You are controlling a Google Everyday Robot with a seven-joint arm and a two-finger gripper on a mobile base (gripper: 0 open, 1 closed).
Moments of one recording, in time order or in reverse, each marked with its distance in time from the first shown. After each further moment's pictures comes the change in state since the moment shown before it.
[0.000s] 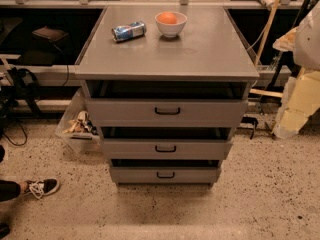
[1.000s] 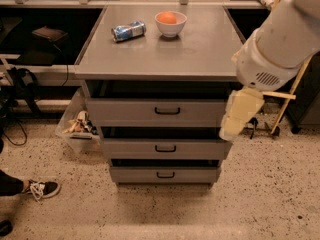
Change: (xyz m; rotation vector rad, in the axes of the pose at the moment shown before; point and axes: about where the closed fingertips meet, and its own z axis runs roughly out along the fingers) arm -0.054 -0.006 0.069 0.019 -0.054 0.011
